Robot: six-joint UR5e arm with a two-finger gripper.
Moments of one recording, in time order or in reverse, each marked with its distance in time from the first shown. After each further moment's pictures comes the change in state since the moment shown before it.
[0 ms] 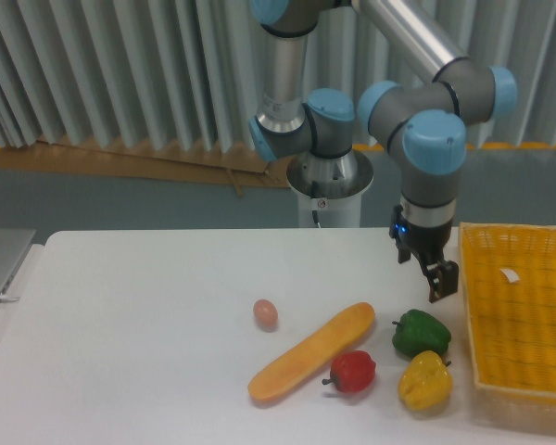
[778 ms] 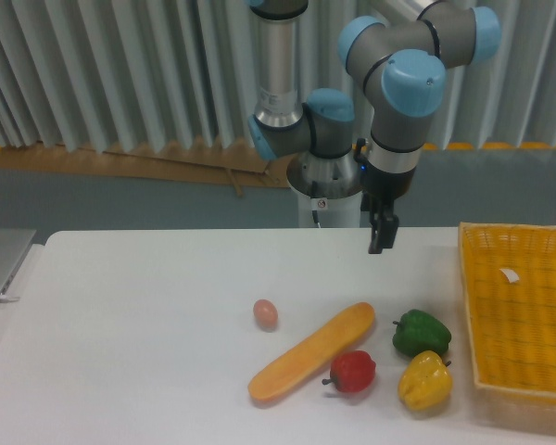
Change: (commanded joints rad) arm -0.043 0.057 0.043 -0.206 -0.138 0.370
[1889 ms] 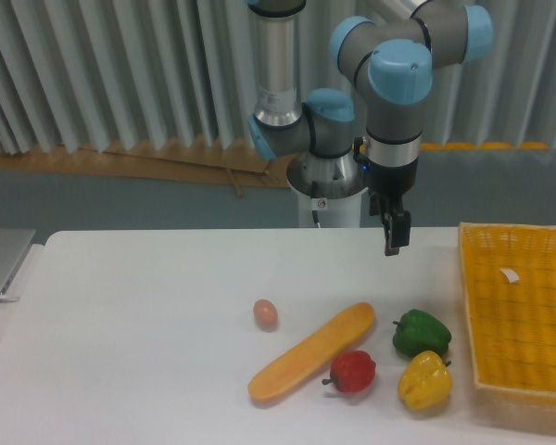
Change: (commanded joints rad) arm 0.006 0.009 -0.032 0.173 0.149 -0.203
